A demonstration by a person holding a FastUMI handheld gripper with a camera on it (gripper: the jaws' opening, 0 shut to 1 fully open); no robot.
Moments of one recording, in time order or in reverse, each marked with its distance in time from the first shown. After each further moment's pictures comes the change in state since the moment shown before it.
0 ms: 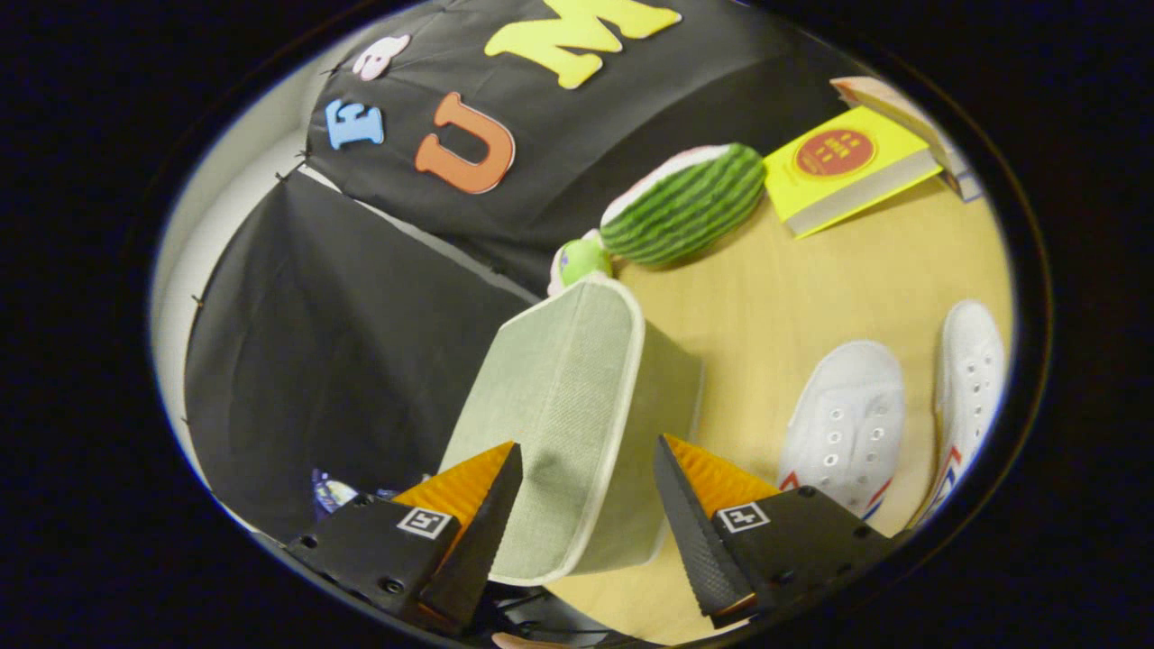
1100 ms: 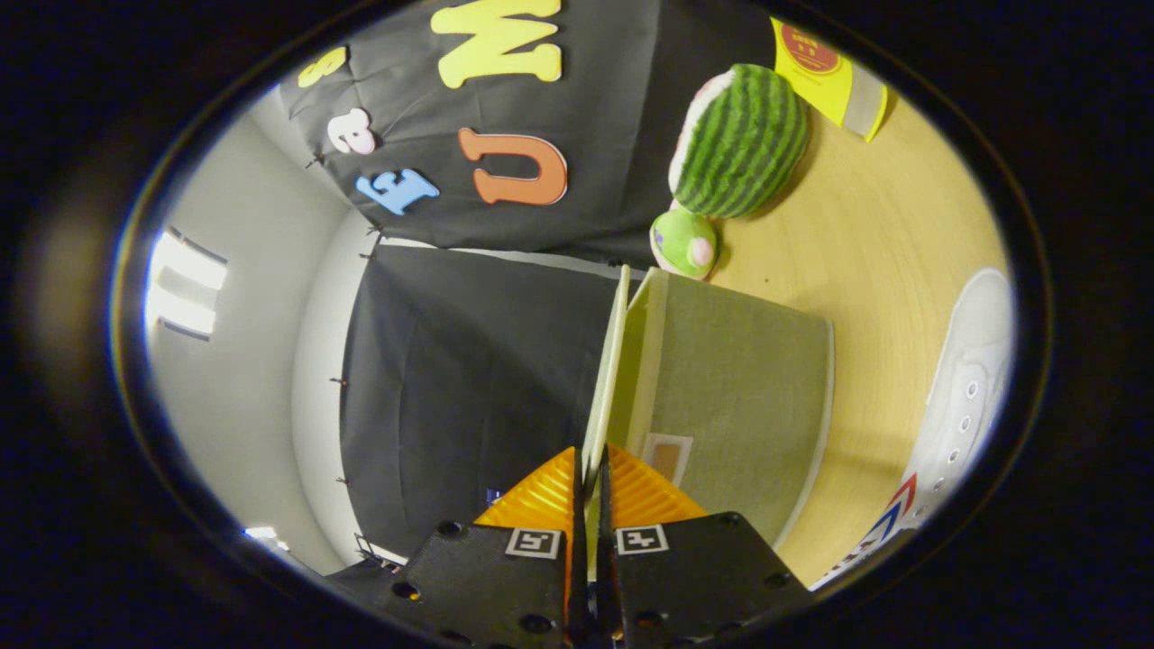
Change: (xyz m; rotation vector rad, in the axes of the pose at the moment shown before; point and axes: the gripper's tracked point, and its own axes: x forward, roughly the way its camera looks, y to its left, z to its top) arm -0.004 0.044 0.022 0.191 0.051 0.454
